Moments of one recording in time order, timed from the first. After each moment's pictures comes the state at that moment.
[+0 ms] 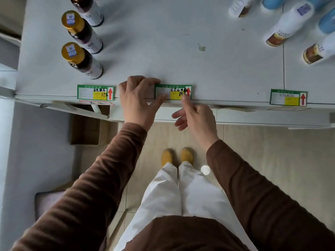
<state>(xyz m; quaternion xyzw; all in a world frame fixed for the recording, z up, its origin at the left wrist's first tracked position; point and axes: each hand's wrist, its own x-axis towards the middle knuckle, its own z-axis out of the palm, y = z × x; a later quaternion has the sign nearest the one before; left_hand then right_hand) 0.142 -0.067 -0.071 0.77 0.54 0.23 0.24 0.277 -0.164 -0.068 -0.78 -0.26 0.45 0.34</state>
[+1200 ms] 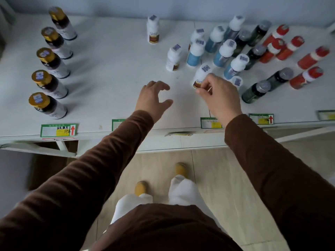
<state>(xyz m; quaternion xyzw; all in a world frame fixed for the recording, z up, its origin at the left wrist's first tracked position) 0.297 -0.060 -0.004 0.82 0.40 0.18 0.36 0.475 -0.170 0.043 -0.85 -0.50 0.05 0.18</state>
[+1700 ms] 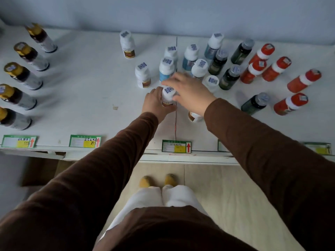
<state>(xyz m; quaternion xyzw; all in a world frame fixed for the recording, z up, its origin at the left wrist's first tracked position) 0.461 -0.062 -0.032 0.76 0.50 0.18 0.38 0.597 -0.110 0.039 -0.67 -0.73 0.13 0.06</state>
